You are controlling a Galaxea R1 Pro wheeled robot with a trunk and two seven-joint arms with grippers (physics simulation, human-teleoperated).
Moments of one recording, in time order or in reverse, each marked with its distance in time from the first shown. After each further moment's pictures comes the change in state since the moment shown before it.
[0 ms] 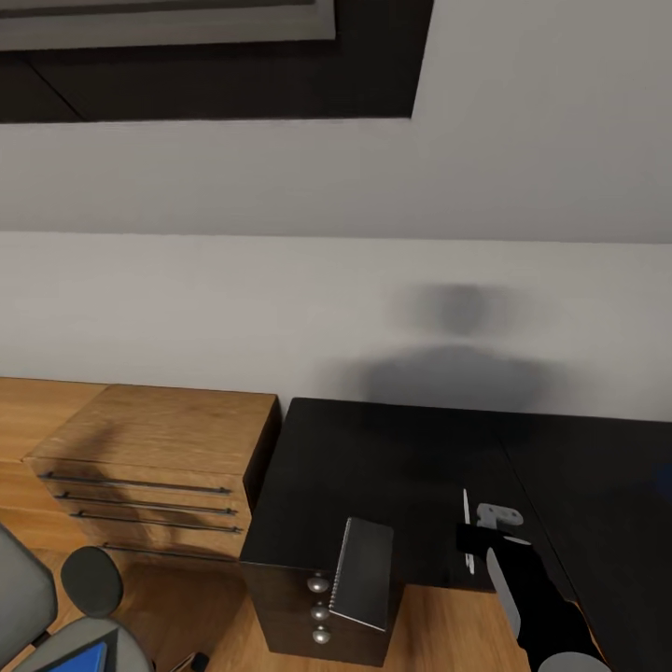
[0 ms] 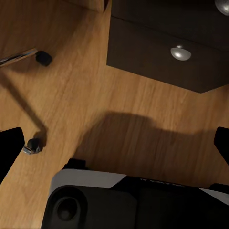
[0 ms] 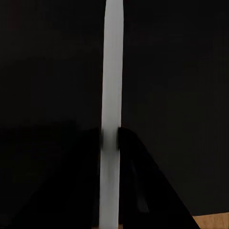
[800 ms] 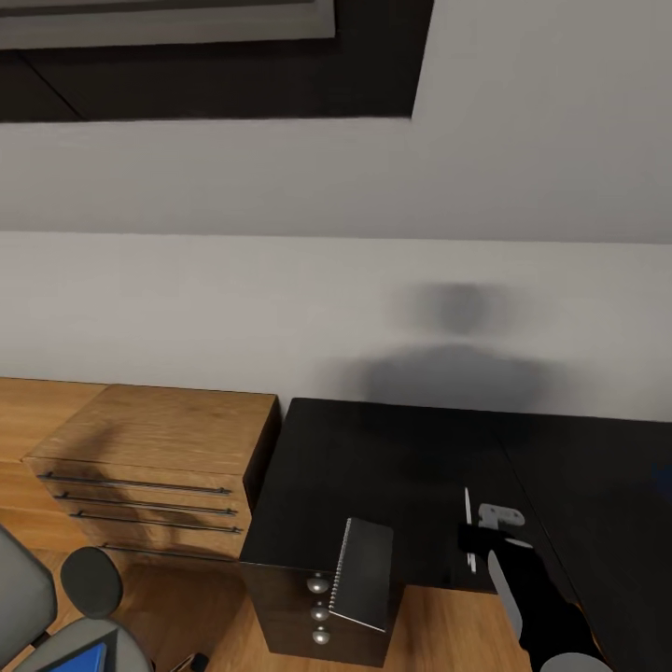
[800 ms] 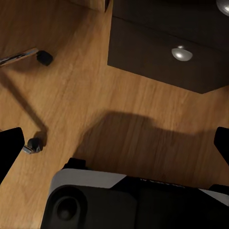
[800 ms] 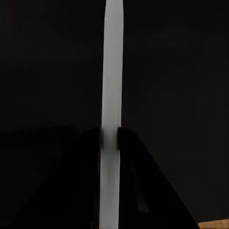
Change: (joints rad) left arm 0.000 -0.003 0.001 -0.001 0.003 0.001 0.007; right arm 0.000 -0.006 -0.001 0.016 -0.001 -0.036 0.001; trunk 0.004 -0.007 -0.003
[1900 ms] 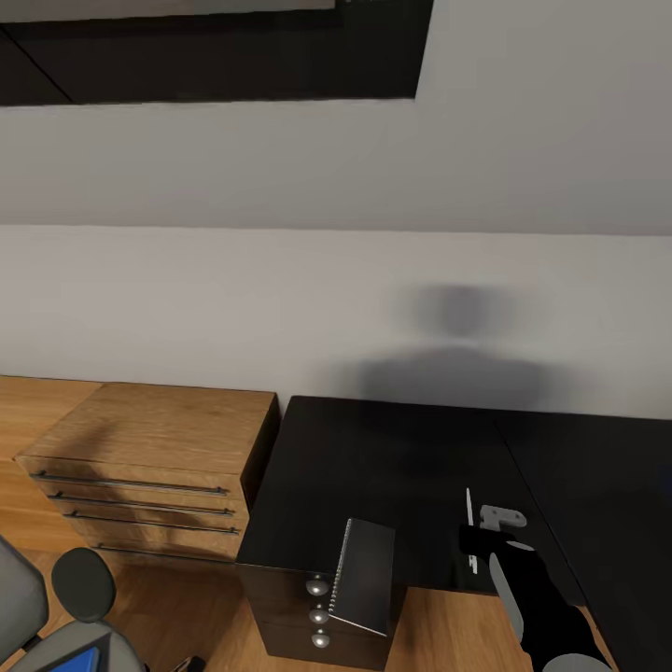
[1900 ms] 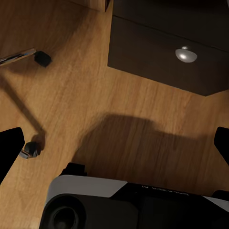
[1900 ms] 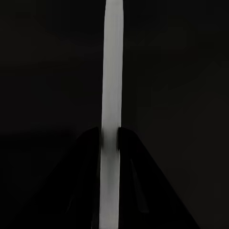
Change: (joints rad) left arm 0.000 0.001 0.000 0.000 0.001 0.000 0.001; right arm 0.000 -0.007 0.000 0.019 0.000 -0.029 -0.001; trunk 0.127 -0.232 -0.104
